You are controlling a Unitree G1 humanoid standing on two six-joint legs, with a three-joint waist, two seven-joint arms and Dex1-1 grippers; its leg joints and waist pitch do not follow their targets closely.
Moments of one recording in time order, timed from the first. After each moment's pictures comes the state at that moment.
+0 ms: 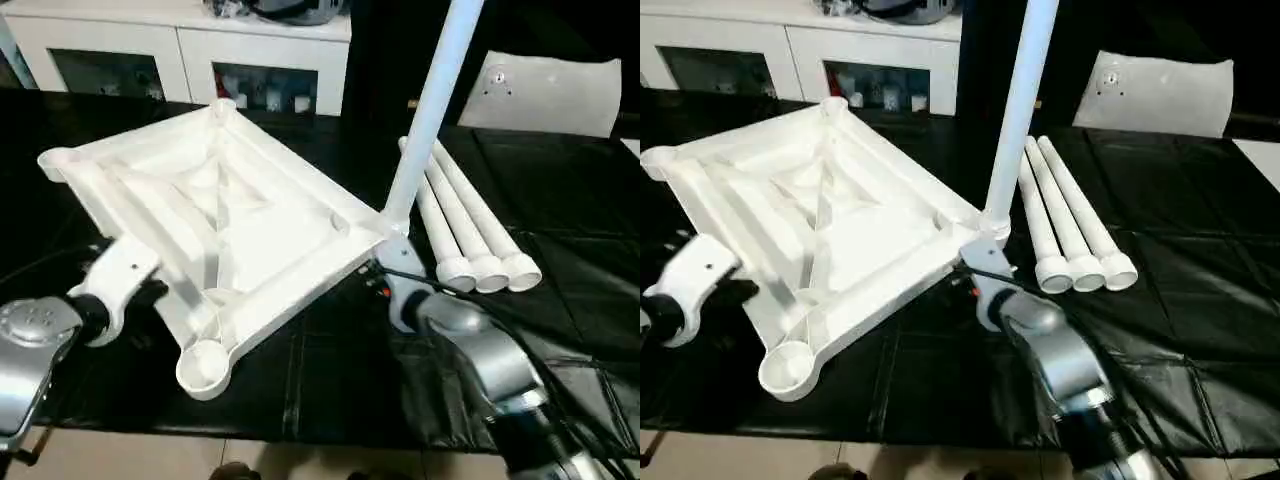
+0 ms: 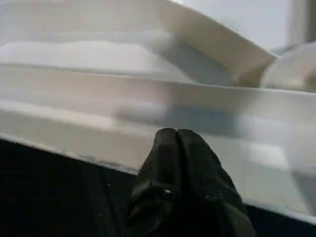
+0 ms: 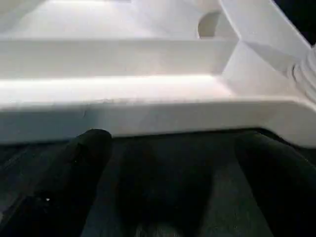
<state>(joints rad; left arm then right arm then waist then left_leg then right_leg) -0.09 0.80 -0.02 -0.21 -0.07 0.73 -0.66 -0.35 -0.17 0.27 0.10 0.06 0.62 0.32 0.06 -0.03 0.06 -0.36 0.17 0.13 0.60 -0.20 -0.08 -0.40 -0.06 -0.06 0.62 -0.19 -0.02</state>
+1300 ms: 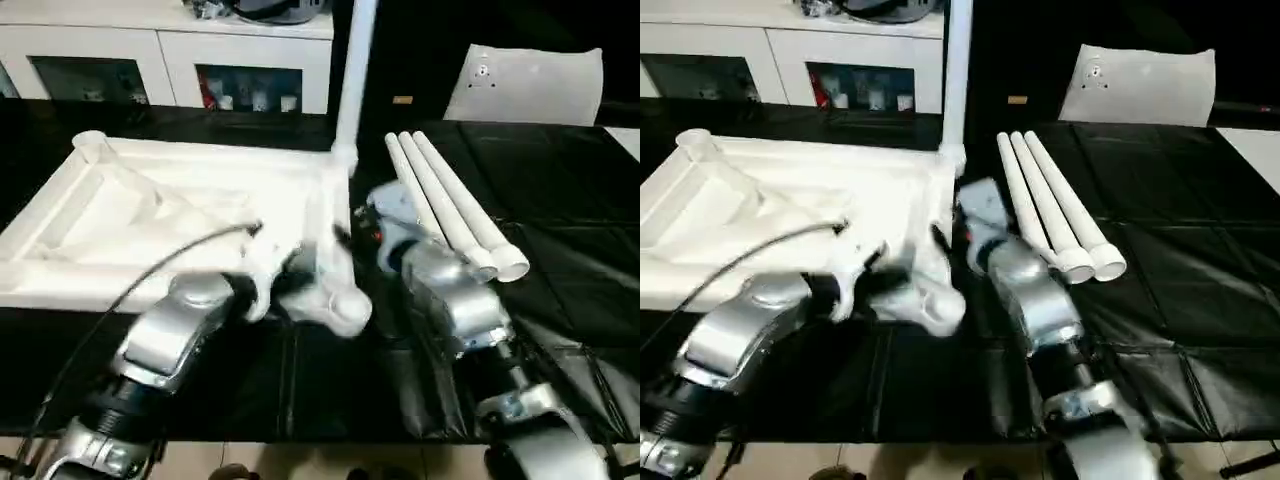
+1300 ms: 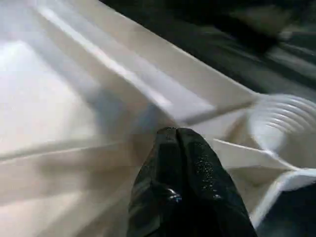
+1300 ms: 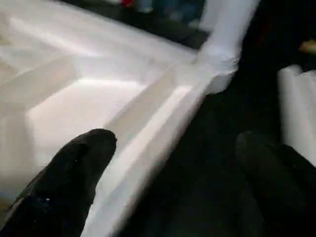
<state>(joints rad) -0.39 0.36 -0.22 0.00 -0.14 0.66 -0.60 -0.60 -0.11 0.12 0.39 0.04 0.39 0.24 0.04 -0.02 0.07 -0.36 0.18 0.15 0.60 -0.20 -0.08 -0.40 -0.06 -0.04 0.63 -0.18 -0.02</state>
